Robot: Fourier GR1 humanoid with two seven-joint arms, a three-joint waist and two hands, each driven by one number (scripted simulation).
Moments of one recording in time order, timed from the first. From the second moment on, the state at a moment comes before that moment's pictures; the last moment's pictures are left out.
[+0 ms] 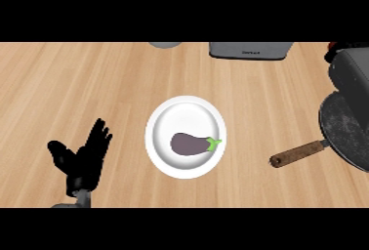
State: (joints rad) left arm 0.02 0.09 -0.07 -1.42 0.23 0.23 0.13; right arm -1.22 -0.50 0.25 -0.14 1.05 -0.53 1.20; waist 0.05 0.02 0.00
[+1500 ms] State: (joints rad) left arm 0.04 0.09 -0.06 -1.43 0.23 0.21 0.13; right arm -0.71 -0.71 -0.14 -0.16 0.71 -0.92 0.80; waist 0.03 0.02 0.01
